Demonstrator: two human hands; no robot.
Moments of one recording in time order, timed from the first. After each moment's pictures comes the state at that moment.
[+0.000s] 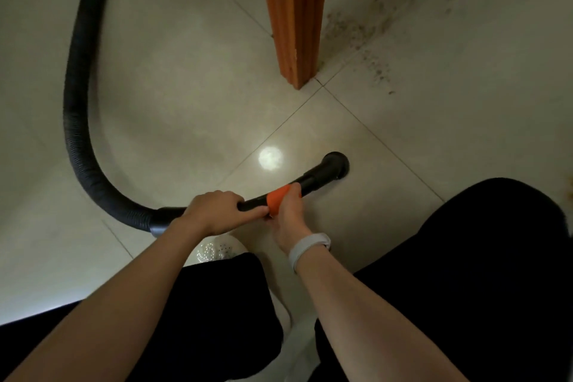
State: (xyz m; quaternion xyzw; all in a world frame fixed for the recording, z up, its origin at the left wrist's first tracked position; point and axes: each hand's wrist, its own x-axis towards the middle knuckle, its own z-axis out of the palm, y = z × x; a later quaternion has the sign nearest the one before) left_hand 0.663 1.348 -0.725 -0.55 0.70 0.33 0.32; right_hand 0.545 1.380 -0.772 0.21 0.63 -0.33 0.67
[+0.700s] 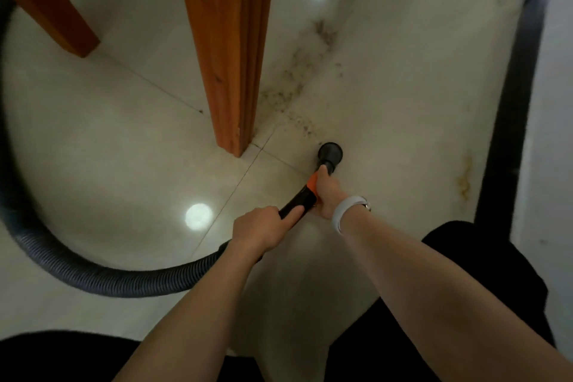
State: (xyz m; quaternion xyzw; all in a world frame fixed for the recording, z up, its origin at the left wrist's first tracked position) left_hand 0.549 1.279 -0.751 -0.46 0.78 0.38 0.19; right_hand 0.409 1.281 -0.740 0.13 0.76 -0.36 0.52
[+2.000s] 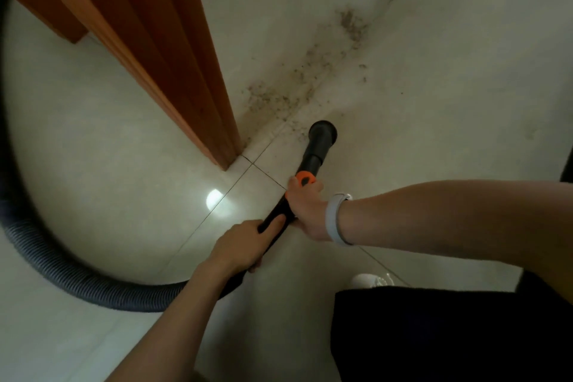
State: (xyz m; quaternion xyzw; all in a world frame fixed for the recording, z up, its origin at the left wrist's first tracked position) left_hand 0.500 1.255 -0.782 -0.55 0.62 0.54 0.15; right_hand 0.371 1.240 -0.787 -0.06 0.79 -0.19 0.57
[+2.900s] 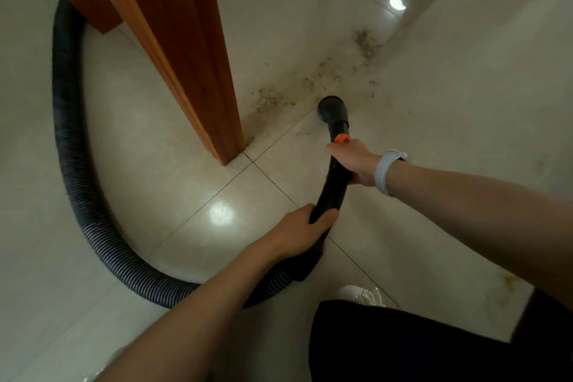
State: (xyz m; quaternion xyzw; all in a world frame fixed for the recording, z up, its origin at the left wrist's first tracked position) left_hand 0.417 1.273 -0.778 -0.47 0.59 0.65 0.02; right_hand 0.265 1.196 -0.765 -0.22 0.80 -0.16 0.54
